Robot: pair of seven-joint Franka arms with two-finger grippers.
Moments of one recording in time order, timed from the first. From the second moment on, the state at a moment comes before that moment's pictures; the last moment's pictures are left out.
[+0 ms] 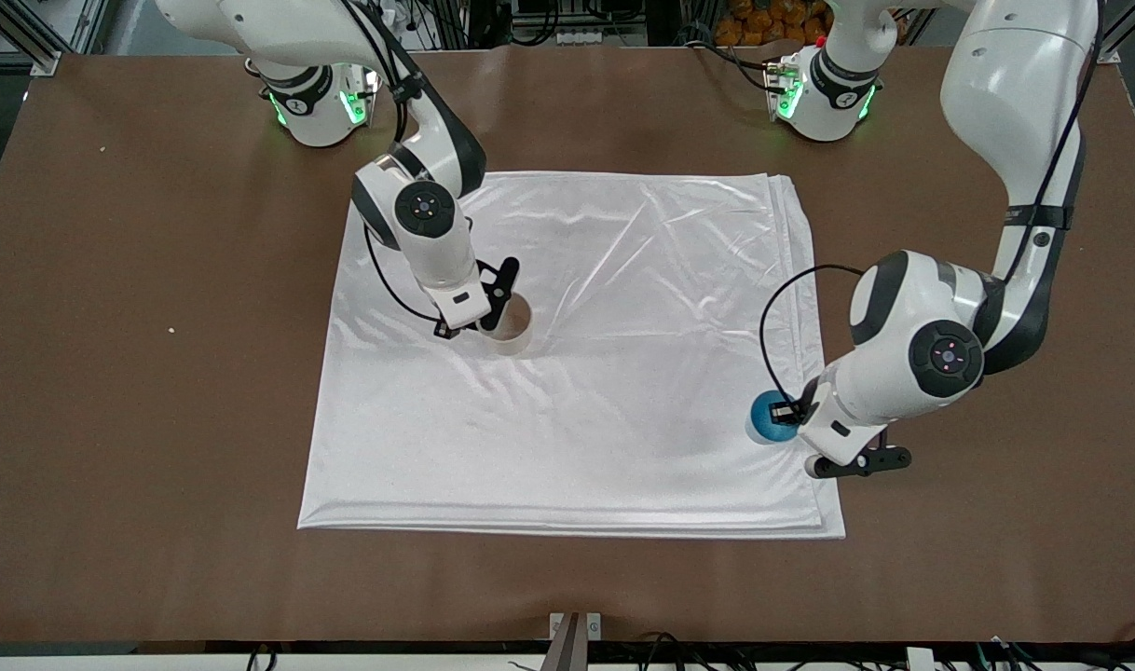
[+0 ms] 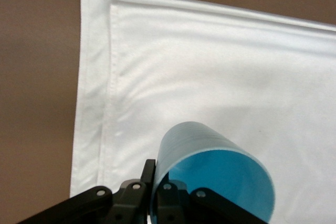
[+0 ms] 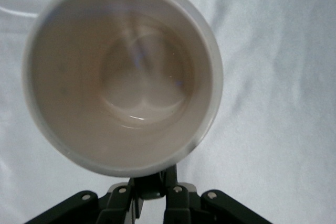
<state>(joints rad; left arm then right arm) -0.03 0.62 -0.33 -1.45 0.10 2.03 -0.49 0.63 0.42 0.00 -1.97 -0.09 2.36 -0.56</state>
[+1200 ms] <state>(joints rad) -0.29 0.62 -0.45 -1.45 0.10 2.02 -0.91 0.68 0.52 -0.02 -1.79 -0.09 2.30 -0.47</state>
